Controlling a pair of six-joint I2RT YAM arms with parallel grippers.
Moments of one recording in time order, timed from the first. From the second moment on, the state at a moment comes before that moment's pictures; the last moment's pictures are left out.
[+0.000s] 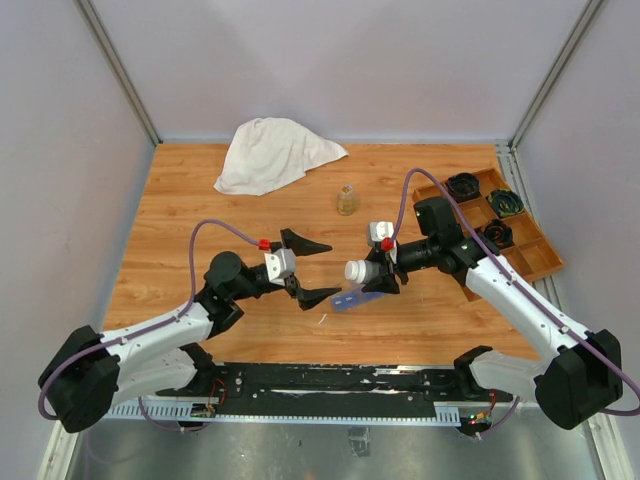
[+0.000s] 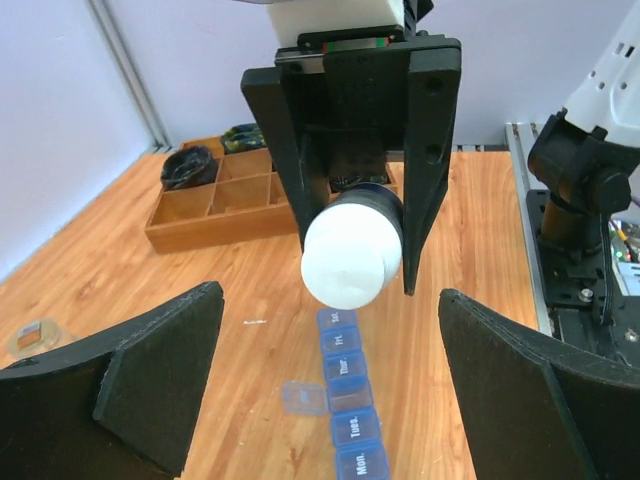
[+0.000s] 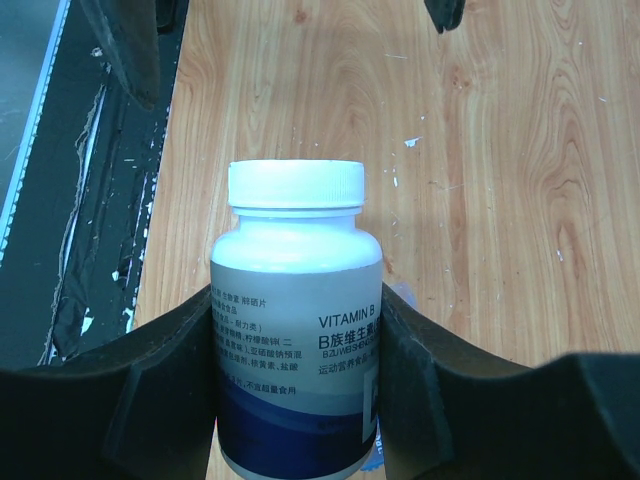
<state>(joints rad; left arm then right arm) -0.76 1.01 0.38 0.83 0.55 0.04 0.48 1.15 0.90 -0.57 -0.97 -0.77</state>
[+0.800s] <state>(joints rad) -0.76 1.14 0.50 0.74 0.68 0.30 0.48 1.15 0.90 -0.57 -0.98 -0.77</state>
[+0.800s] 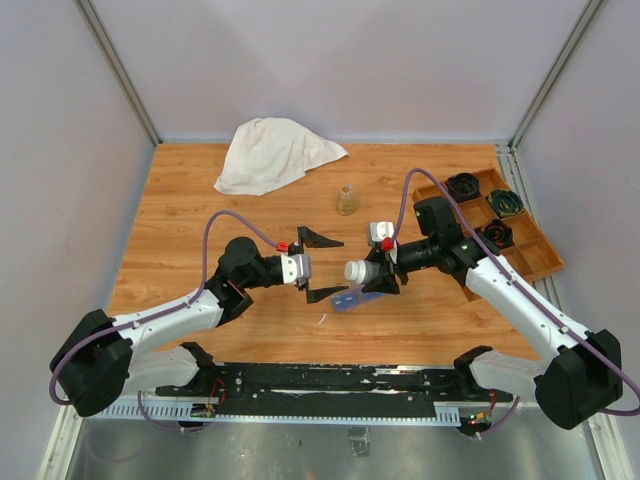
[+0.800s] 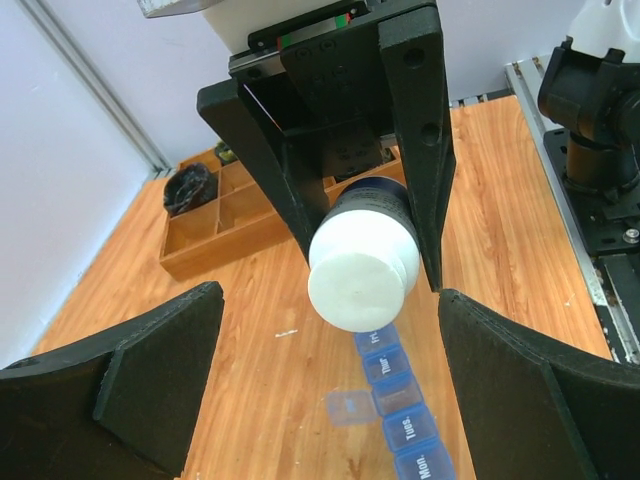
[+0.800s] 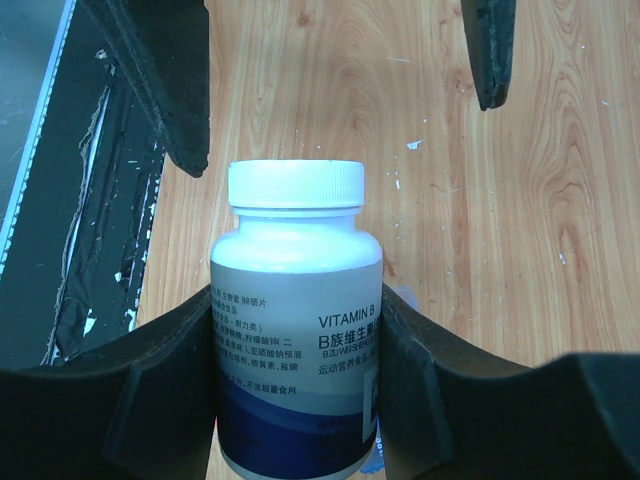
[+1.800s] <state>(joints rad) -0.76 1.21 0.59 0.60 0.73 0.38 0.48 1.15 0.90 -0.57 -0.98 -0.77</state>
